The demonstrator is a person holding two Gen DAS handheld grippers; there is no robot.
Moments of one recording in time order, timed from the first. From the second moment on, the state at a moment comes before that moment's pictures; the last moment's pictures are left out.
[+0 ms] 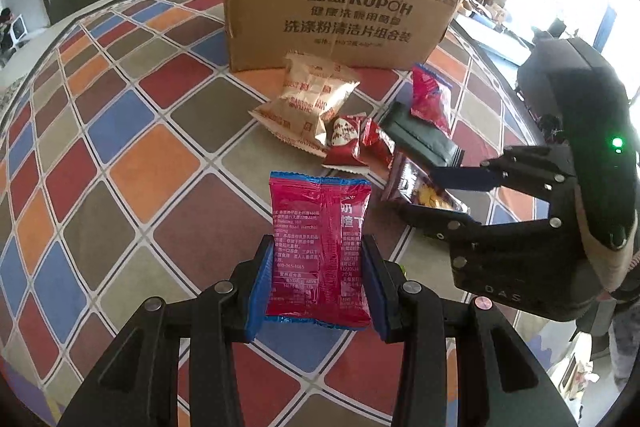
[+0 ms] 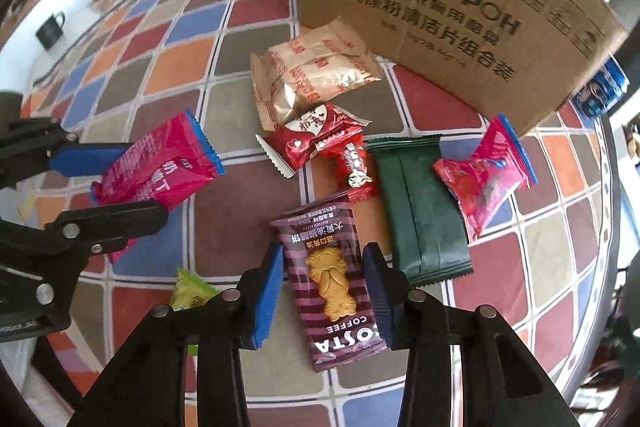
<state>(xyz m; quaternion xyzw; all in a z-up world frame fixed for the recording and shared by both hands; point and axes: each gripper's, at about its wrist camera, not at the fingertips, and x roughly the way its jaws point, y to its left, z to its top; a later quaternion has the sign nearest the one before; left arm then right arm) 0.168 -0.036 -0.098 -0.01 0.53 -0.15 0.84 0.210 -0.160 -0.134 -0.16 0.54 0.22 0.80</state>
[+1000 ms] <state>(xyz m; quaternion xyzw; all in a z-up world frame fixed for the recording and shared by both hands) 0.210 -0.041 0.017 0.00 0.38 -0.14 0.91 0.214 -0.198 -0.011 -0.04 0.40 0.15 0.90</state>
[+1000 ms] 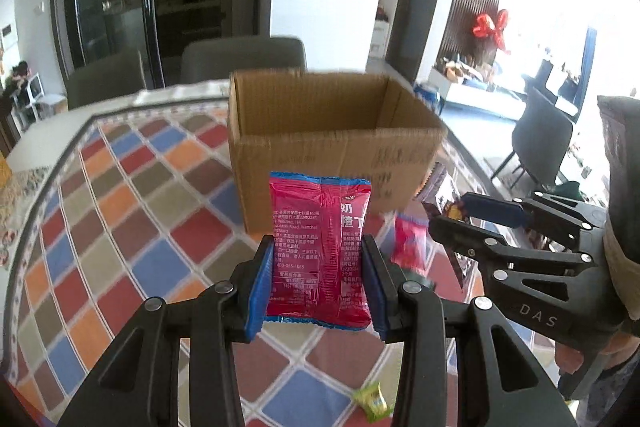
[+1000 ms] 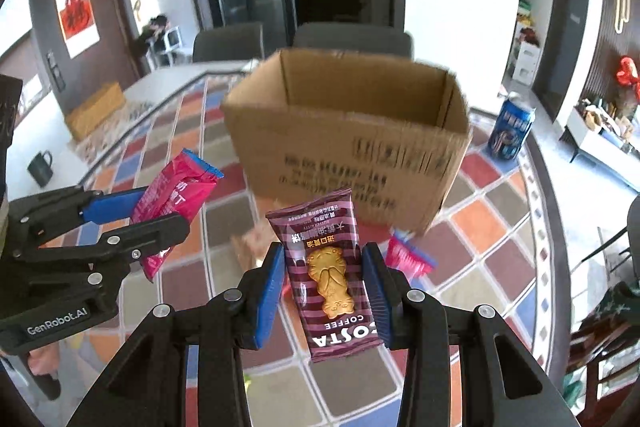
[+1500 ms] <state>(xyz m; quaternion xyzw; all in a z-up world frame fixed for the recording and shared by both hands) 0.274 -0.050 0.074 0.03 0.34 -0.14 0.93 0.270 -0.206 0.052 0.00 0.34 0.13 0.93</state>
